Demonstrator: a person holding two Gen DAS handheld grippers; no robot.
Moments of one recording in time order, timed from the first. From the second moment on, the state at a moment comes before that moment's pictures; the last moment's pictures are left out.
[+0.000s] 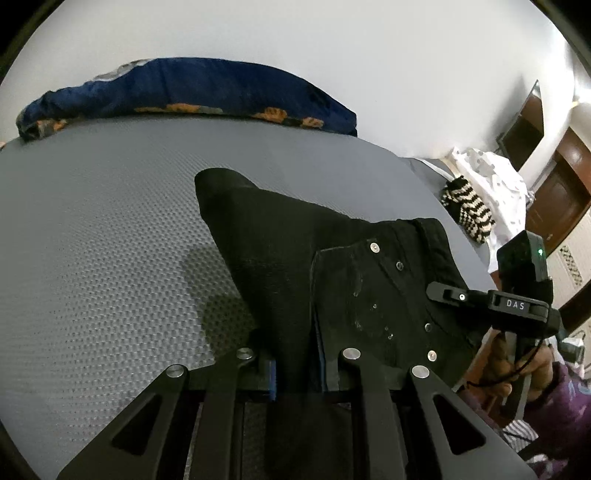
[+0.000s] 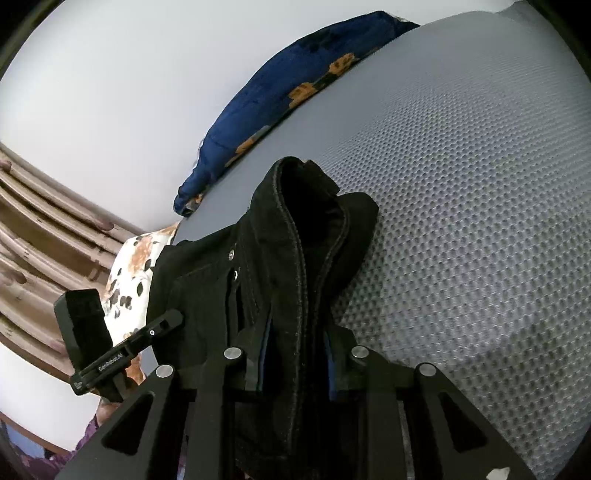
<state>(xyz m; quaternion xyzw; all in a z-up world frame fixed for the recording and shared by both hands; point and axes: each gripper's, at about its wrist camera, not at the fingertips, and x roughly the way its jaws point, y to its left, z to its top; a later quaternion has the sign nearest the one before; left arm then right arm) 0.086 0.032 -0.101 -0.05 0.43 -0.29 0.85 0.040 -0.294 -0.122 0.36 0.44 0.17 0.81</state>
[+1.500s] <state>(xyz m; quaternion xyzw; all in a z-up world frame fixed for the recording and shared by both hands) 0.100 0.094 -0.068 -0.04 0.40 -0.21 0.89 0.099 -0.216 -0.099 0.36 0.45 0.20 0.80</state>
